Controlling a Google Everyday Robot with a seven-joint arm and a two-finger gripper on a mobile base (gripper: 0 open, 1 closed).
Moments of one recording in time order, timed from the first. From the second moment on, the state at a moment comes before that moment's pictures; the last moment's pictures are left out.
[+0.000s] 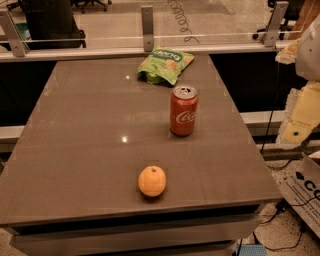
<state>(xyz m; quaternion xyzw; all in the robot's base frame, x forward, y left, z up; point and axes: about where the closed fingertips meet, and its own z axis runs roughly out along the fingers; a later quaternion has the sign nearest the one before) 0.438 -0.216 0.977 -0.60 0.78 -0.04 0.16</state>
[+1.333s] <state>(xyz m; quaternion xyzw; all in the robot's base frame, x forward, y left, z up) 0.461 -0.140 0.927 -0.57 0.76 0.14 0.28</state>
